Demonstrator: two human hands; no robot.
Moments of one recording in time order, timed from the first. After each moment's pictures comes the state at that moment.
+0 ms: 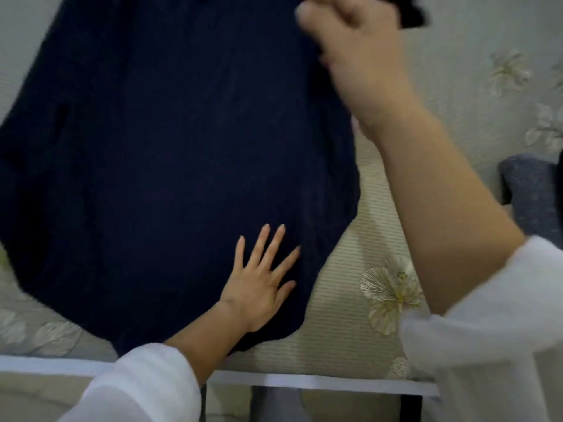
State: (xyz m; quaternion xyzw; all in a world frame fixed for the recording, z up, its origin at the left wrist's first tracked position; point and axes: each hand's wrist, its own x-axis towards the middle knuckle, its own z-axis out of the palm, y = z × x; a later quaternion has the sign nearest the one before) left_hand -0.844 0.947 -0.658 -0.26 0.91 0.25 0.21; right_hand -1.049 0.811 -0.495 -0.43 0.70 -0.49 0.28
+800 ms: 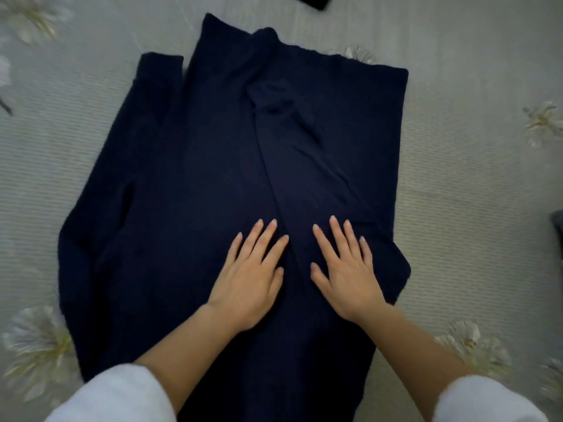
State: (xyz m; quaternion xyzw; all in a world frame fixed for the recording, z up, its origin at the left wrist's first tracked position) left_hand -0.803 0.797 -0.647 -0.32 0.91 0.26 0.07; right_hand -0.980 0.897 -0.658 -0.54 0.81 0.04 0.23
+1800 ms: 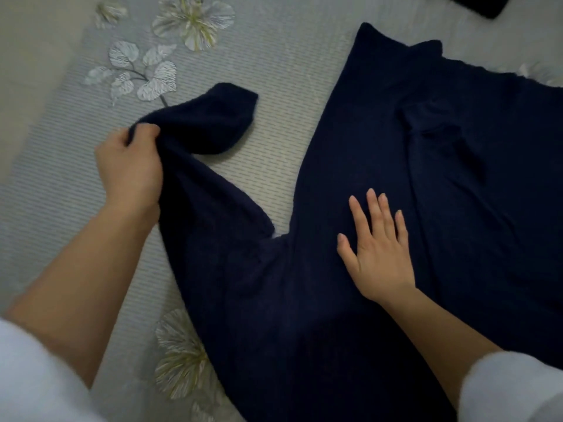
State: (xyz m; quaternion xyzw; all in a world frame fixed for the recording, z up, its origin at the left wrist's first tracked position) left_hand -0.615 0.536 -0.595 -0.73 0.40 0.38 -0.41; right_hand -0.864 0.735 -0.686 -0.59 0.79 0.02 0.15
